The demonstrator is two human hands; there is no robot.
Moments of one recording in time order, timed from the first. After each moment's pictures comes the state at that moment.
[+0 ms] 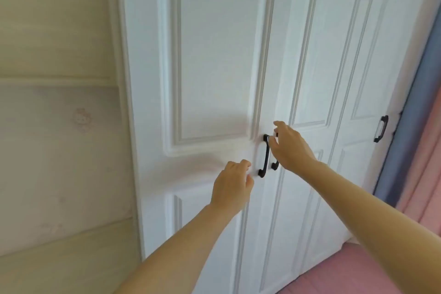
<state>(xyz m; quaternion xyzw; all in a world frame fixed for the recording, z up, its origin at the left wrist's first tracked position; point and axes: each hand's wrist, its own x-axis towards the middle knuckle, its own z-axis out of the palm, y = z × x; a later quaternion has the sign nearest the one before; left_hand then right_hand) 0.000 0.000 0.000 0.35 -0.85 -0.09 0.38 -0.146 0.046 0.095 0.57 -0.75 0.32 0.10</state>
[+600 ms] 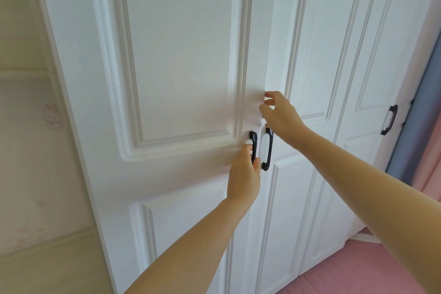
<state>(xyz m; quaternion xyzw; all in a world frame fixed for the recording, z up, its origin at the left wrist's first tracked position) -0.102 -0.022 0.004 0.36 -0.75 -0.29 0.47 -0.197 -0.005 0.129 0.55 -0.66 0.51 -0.07</state>
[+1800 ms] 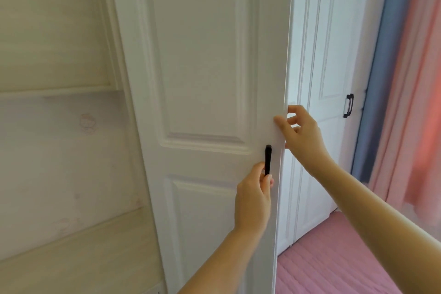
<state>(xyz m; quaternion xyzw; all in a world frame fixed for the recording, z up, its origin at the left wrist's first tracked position) 0.015 0.185 -0.013 0.27 -0.76 -0.31 0.51 -0.097 0.219 0.096 0.48 -0.61 0.63 -0.01</state>
